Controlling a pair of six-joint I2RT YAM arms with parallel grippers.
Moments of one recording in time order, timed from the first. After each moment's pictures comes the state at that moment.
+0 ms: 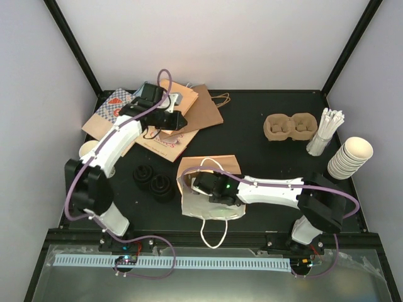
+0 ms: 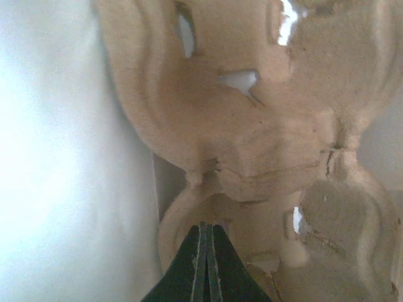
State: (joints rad) left arm -0.32 1.59 1.47 -0.71 0.42 -0.24; right arm 1.15 1.60 0.94 -0.50 0.45 -0.45
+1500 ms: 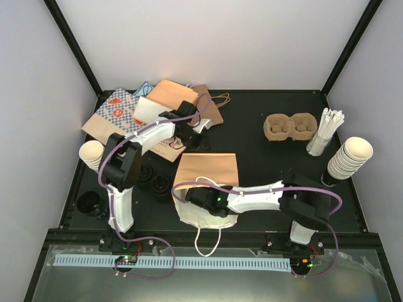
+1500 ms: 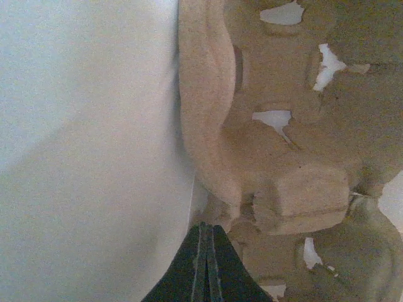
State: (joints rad) left arm -0.48 2.00 1.52 -0.68 0.58 -0.13; right arm 1.27 1.71 0.90 -0.33 0.67 -0.47
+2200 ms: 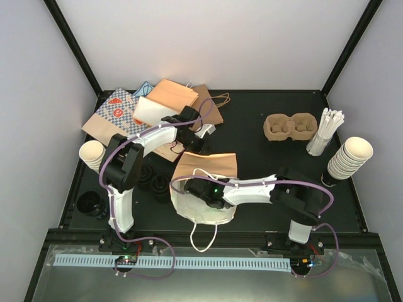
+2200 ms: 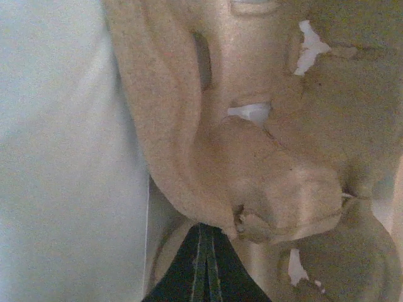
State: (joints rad) left arm -0.51 1.99 1.45 -0.63 0.63 -0.13; right arm 1.18 1.78 0.96 -0.30 0.67 -0.50
